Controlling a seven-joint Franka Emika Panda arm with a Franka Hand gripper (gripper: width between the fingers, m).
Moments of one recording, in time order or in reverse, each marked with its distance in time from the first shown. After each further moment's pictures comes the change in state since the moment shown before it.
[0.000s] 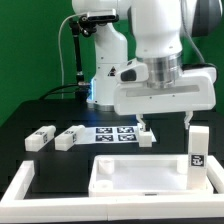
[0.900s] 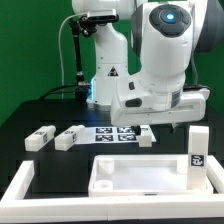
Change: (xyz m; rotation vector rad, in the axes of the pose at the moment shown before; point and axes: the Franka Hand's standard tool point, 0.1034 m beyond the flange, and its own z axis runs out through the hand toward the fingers) arm -0.042 0.017 0.028 -0.147 -0.390 -0.229
